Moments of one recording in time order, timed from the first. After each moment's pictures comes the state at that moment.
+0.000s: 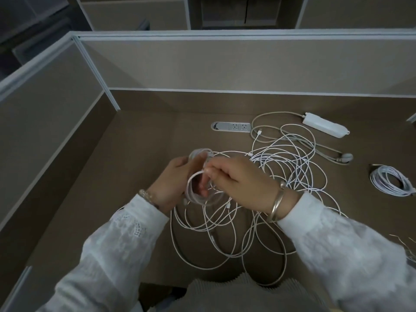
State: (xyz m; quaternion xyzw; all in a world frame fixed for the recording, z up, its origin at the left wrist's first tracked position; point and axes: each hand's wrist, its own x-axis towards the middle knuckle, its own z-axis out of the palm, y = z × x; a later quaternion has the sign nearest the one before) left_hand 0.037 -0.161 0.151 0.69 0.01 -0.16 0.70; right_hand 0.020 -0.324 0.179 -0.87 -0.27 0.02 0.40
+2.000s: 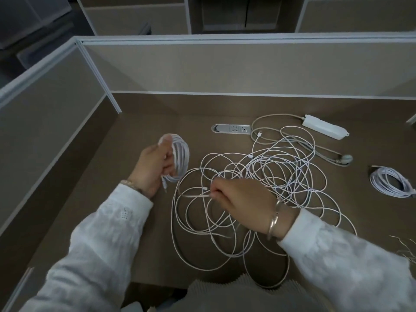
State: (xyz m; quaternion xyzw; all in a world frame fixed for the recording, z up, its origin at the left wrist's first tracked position) left_hand 0.076 -0.119 0.139 0.64 0.09 -0.06 0.76; right_hand -0.007 -0.328 0.162 -0.94 -0.27 0.03 0.23
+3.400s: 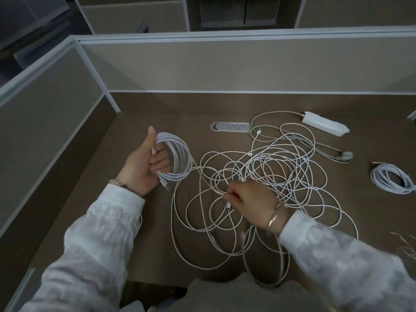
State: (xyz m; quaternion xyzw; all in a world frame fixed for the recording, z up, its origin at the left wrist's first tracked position) left_hand 0.078 -0.109 0.151 0.49 0.11 -0.18 0.84; right_hand 0.006 -0.348 0.109 -0.96 -0.16 0.06 0.22
